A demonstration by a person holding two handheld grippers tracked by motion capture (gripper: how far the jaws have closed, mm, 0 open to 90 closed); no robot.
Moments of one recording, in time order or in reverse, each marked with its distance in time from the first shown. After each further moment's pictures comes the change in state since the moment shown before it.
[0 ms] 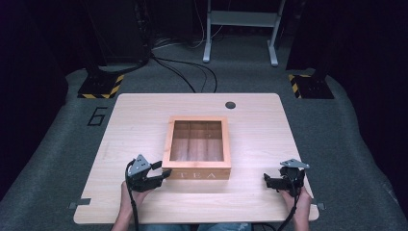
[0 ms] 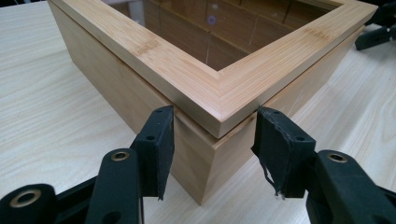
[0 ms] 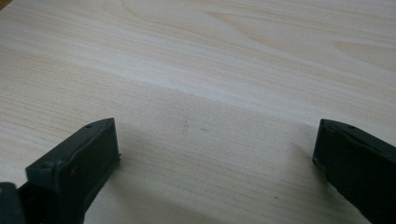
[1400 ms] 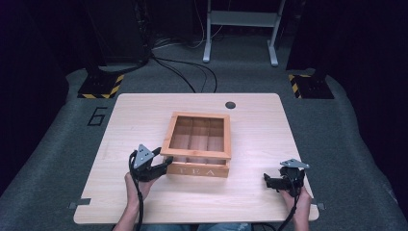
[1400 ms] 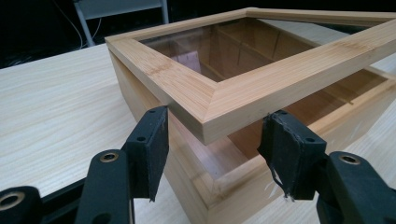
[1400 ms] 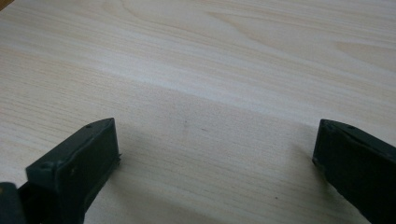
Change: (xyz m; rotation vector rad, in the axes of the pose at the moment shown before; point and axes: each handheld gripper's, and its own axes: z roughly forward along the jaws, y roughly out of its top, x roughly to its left) left arm -0.005 0.036 0.007 -0.080 0.174 0.017; right arm 0.000 0.000 0.000 0.000 0.000 -0.001
